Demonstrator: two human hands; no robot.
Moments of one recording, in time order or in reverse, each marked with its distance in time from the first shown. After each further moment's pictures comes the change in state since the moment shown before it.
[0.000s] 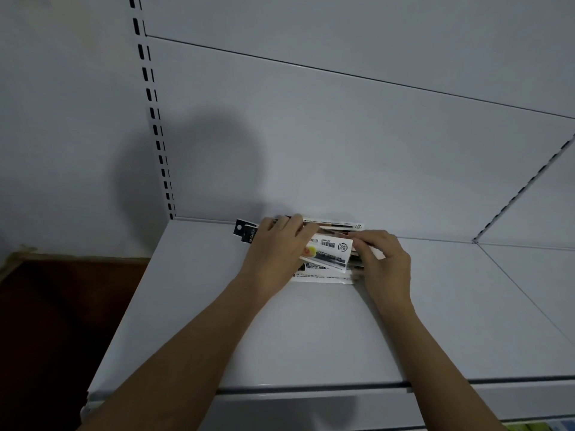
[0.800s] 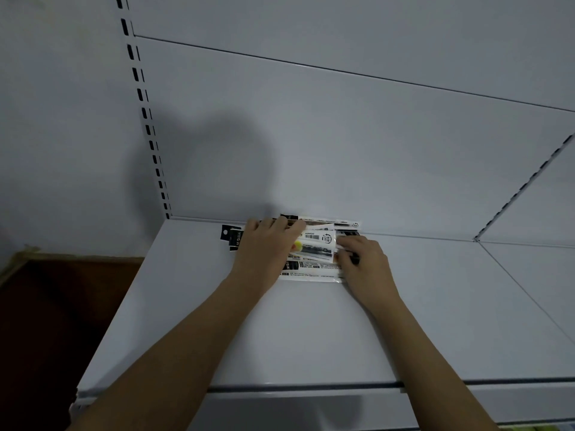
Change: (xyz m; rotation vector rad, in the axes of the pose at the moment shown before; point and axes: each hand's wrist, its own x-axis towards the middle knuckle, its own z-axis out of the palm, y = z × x) left_hand -0.001 -0.001 0.004 0.117 -0.025 -0.075; right_hand 0.005 0.034 0.010 -0.371 -0.275 0.001
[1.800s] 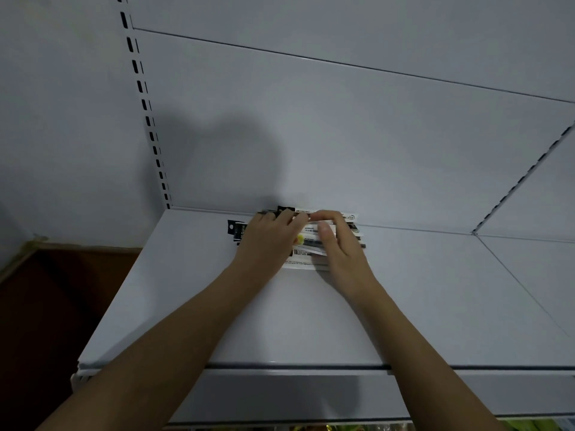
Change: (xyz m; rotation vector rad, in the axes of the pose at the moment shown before) left_hand 0.002 0.015 -0.004 -0.020 0.082 0.069; right_hand -0.016 -0.058 -0.015 0.605 -0.144 -0.054
